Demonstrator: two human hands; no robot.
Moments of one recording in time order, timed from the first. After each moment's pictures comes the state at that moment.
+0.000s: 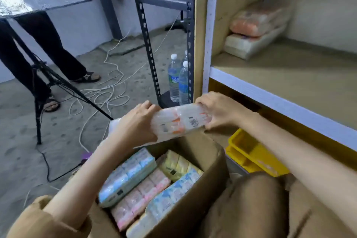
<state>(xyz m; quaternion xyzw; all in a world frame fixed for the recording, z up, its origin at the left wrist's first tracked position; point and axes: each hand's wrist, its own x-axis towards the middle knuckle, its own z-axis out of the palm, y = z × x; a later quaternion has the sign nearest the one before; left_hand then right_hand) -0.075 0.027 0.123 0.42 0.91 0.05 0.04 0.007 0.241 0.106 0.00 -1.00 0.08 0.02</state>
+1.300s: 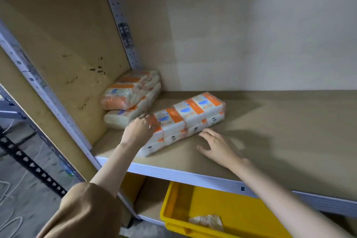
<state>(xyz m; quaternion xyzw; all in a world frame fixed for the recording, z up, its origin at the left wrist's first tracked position) -0.051 0.394 0.156 0.56 0.82 0.12 -0.04 0.153 0.461 0.089 -0.38 -0.88 0.19 0.18</state>
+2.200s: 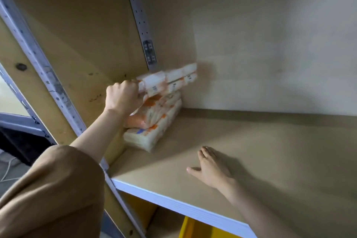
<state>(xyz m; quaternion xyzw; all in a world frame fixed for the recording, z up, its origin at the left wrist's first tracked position) -0.110 0.418 0.280 0.46 0.84 0.04 -0.30 0.062 0.481 0.085 -0.40 -0.90 0.16 0.06</state>
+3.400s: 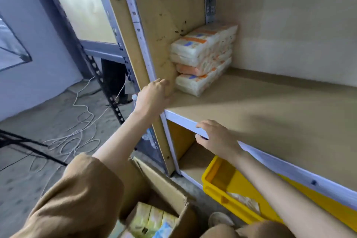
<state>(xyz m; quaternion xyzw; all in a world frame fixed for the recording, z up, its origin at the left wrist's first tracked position) -0.096 0.257 0.195 0.43 0.88 0.15 -0.10 0.043 0.345 0.098 -0.22 -0.94 0.22 0.17</state>
